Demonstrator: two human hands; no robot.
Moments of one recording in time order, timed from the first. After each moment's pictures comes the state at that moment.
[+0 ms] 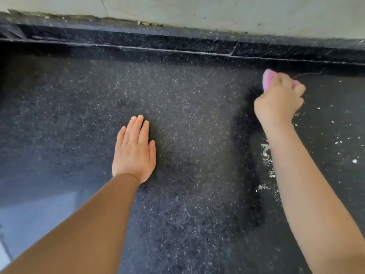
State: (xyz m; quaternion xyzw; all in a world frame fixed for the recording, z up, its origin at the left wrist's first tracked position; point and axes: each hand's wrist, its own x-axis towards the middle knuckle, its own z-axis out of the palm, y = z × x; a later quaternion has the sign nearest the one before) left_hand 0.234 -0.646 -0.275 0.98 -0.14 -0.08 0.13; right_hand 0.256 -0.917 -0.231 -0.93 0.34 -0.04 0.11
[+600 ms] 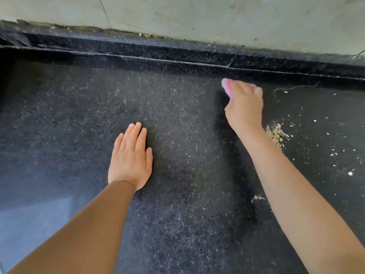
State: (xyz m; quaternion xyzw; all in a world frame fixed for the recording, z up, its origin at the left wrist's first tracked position) left_hand 0.235 -0.647 -0.279 0.98 -0.14 -0.07 0.10; right_hand 0.276 -0.895 -0.250 -0.98 0.15 -0.04 0.12
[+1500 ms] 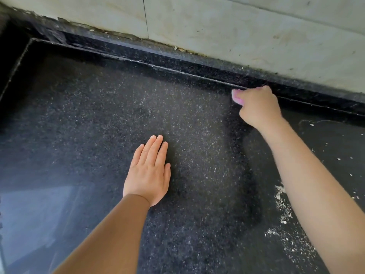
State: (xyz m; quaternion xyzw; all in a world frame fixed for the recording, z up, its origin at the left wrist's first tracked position) left_hand 0.239 -0.644 -0.282 0.99 -0.16 -0.04 0.05; right_hand 0.349 -0.884 -0.225 -0.97 0.11 0.20 0.05
